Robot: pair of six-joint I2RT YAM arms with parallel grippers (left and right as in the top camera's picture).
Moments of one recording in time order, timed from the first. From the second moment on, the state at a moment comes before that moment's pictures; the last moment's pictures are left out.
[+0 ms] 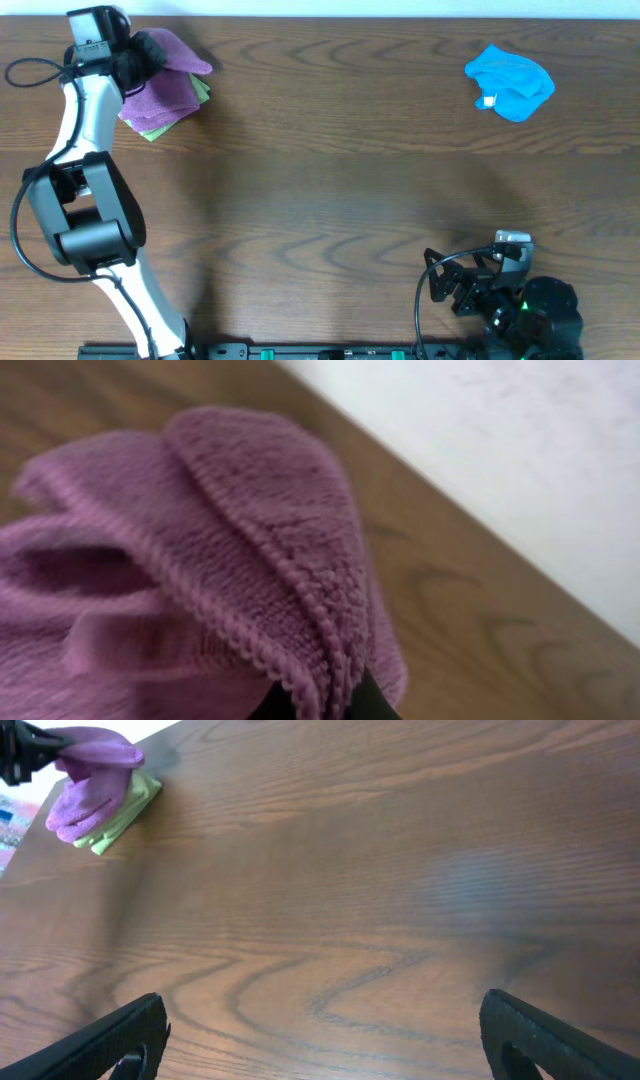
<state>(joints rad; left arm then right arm) 0.25 2.13 1.72 -0.39 0.36 -0.45 0.15 0.19 0.53 -0.92 -0.23 0.42</state>
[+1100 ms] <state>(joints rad) 0.33 2.13 1.74 -0.75 0.32 -0.14 0.15 0.19 0.53 -0.92 -0.23 0.42</state>
